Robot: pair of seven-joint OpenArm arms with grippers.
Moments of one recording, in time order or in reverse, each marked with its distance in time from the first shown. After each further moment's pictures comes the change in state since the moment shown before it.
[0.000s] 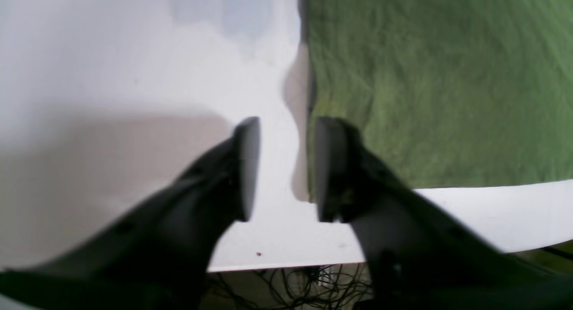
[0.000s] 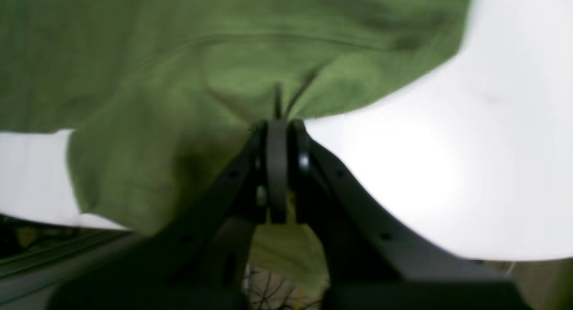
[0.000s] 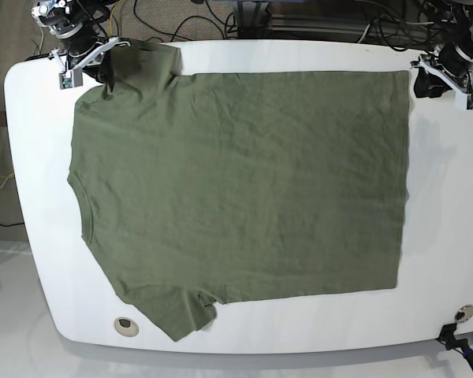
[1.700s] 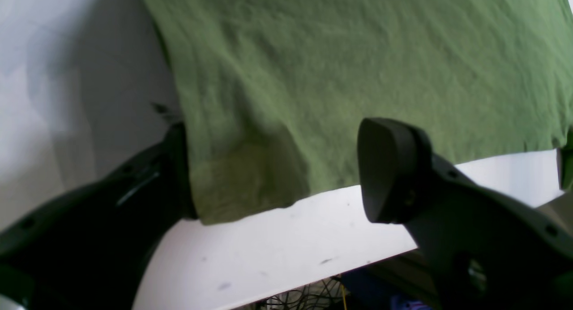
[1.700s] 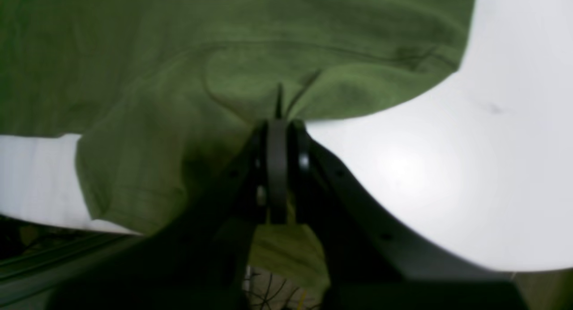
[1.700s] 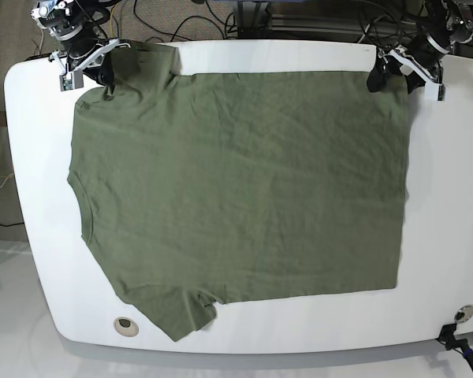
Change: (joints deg) left arm -1.0 7.1 4.0 -5.6 -3.3 -8.4 -2.9; right arm 0.2 0.0 -0.2 -0.1 0.0 0.1 0.0
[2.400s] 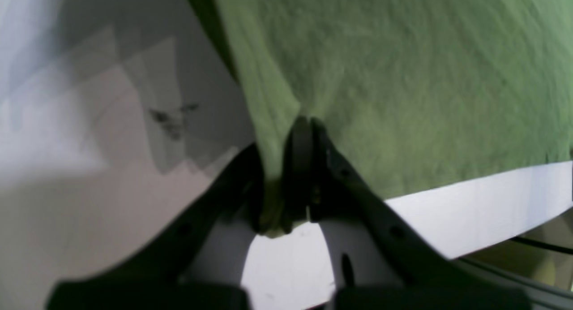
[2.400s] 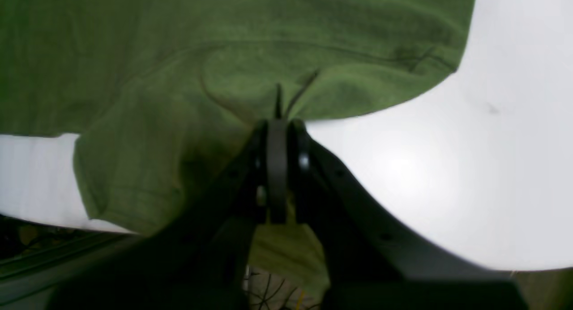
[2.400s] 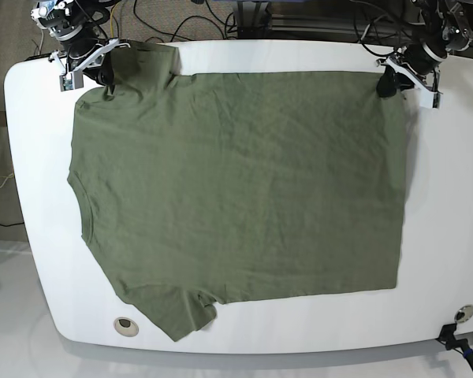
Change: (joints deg) left arm -4.4 0.8 0.0 -0.7 2.5 0.9 3.1; right arm 0.0 0.2 0.0 0.0 0.0 0.0 0.0
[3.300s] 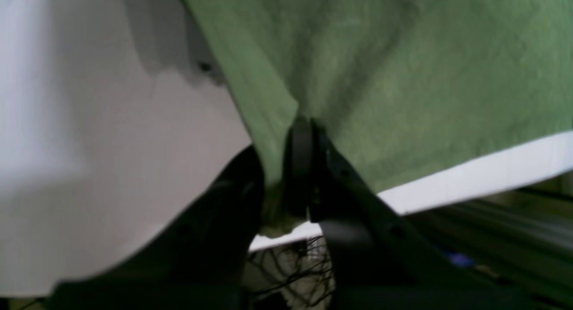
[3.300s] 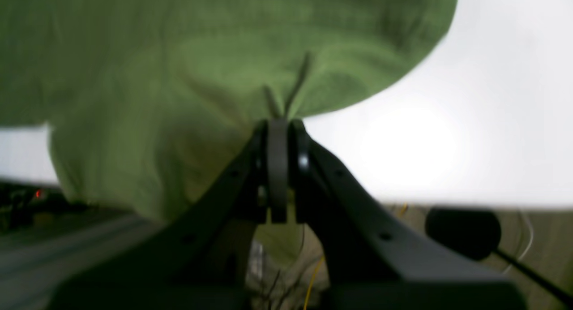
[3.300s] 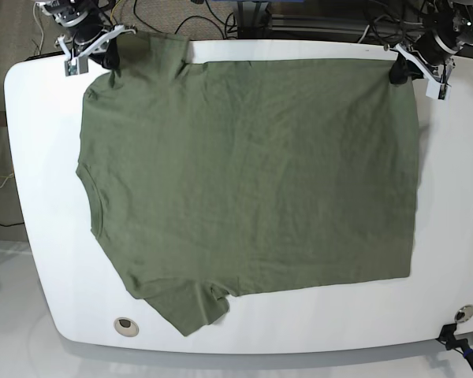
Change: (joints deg) left arm 8.2 -5.0 0.2 7.0 1.0 0.2 0.9; right arm -5.4 -2.4 0.0 1.3 0.4 0.1 0.1
